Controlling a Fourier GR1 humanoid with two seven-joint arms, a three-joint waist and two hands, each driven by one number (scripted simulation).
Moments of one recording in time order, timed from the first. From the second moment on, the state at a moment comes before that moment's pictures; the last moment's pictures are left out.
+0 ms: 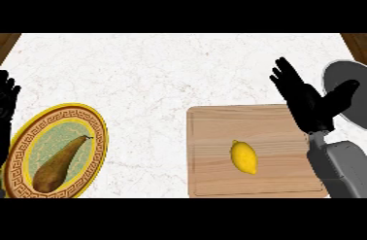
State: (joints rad) left arm -0.02 0.53 0.03 -1.67 0.17 0.30 0.03; right arm -0.33 -0.39 0.19 -1.37 -0.46 -0.10 0.10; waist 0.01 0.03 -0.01
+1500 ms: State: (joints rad) left arm -0.16 0.34 -0.07 -1.56 0.29 0.21 0.17; right arm -0.58 -0.80 0.32 -1.46 0.20 0.51 -0.55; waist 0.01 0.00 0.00
